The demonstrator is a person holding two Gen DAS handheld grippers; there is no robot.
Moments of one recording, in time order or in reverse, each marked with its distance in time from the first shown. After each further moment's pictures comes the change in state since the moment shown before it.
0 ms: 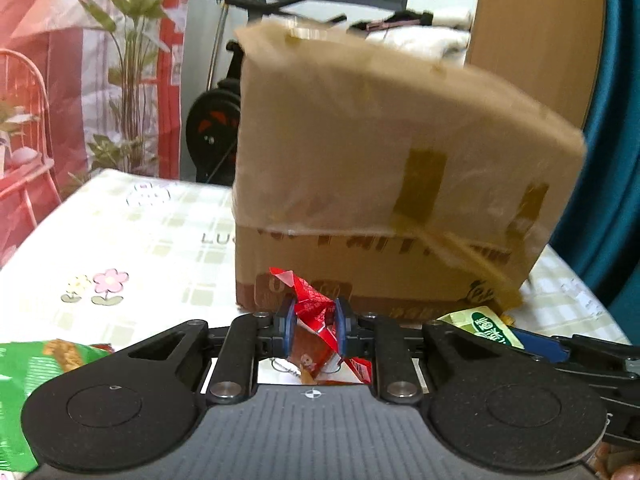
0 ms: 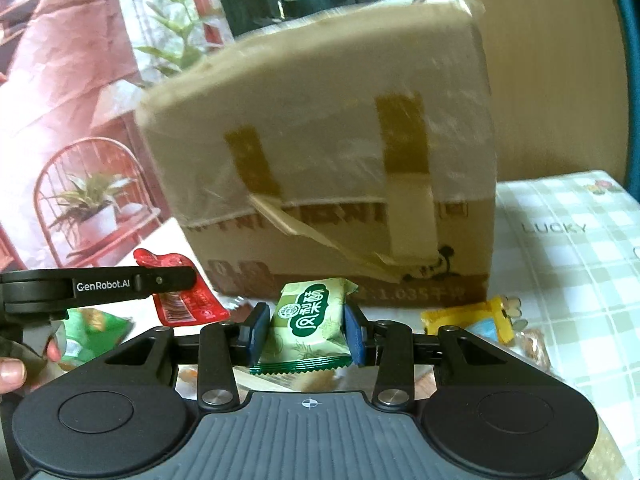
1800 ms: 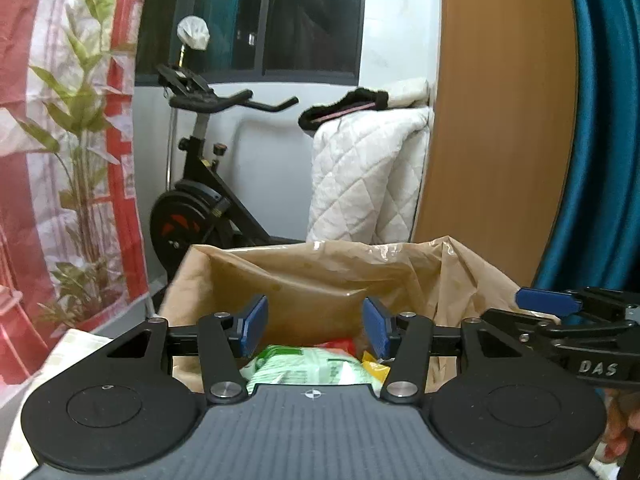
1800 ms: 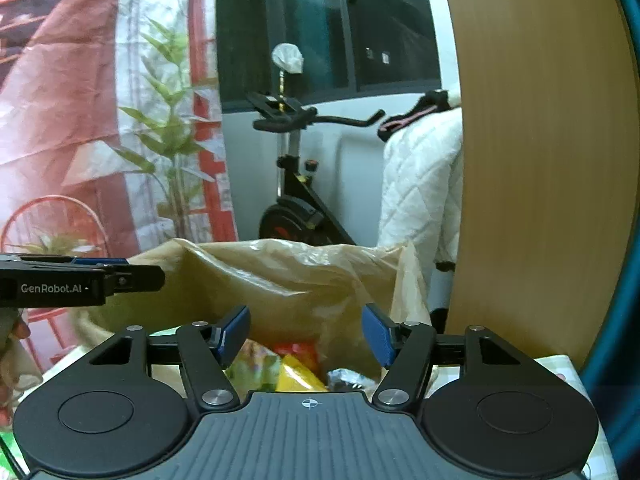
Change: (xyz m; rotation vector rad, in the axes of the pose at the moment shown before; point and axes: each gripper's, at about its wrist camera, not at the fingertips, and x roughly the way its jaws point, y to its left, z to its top) left arm 0.020 -0.043 0.152 0.129 -0.184 -0.056; right arm 0.004 -0.033 0.173 -0.163 -0.174 -0.092
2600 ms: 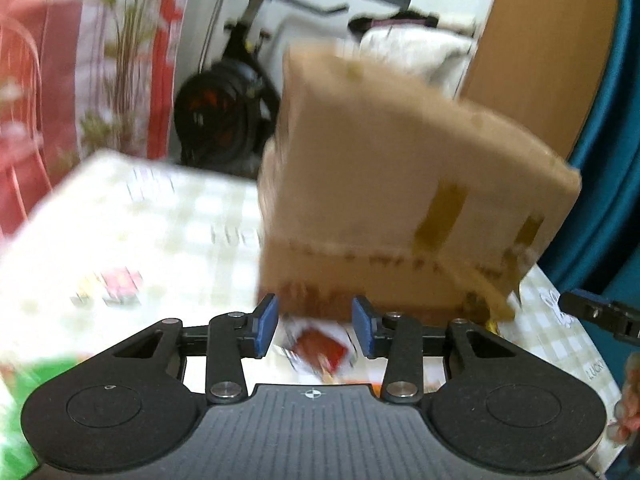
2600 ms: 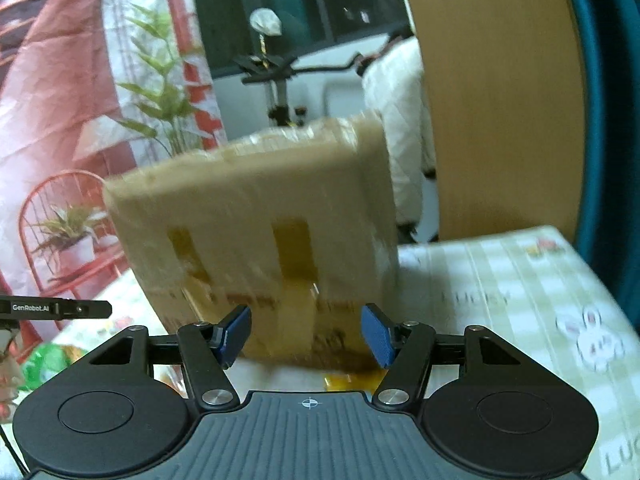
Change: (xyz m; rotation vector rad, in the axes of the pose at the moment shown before) left arm -0.040 0.061 -0.134 -0.219 0.272 -0.038; right arm -0.069 -0.014 -0.130 0.161 0.145 -0.004
